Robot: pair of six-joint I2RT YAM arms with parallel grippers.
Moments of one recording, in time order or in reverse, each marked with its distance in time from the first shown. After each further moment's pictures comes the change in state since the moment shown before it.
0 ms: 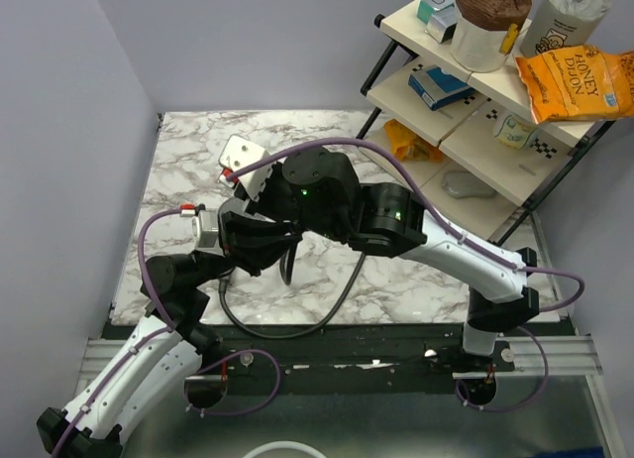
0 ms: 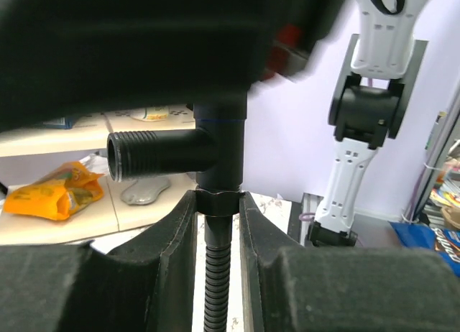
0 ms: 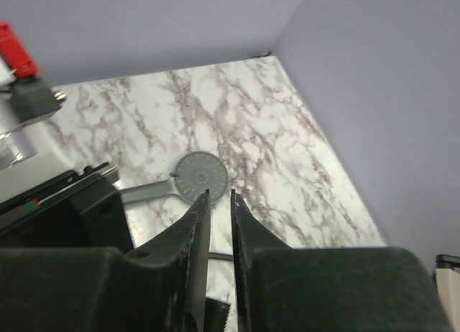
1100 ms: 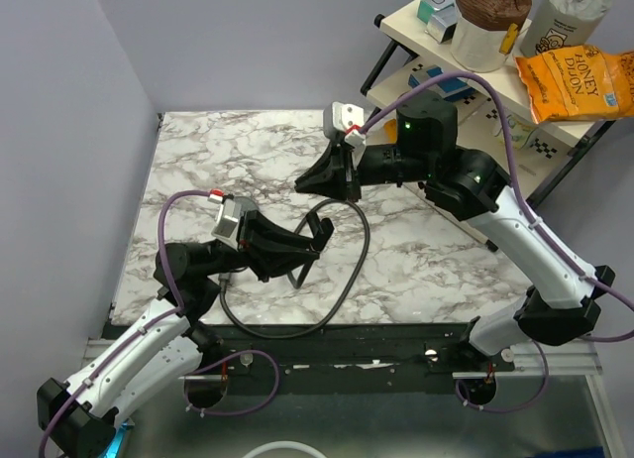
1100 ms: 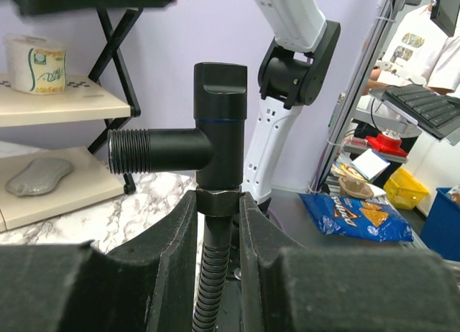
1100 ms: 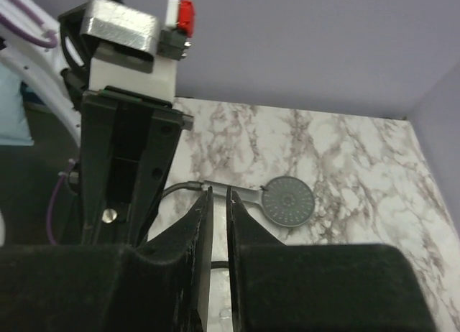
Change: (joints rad) left arm -0.089 0.137 0.042 0.109 0.159 -0.187; right arm -0.437 -0.325 -0.381 0.126 -0.964 0.043
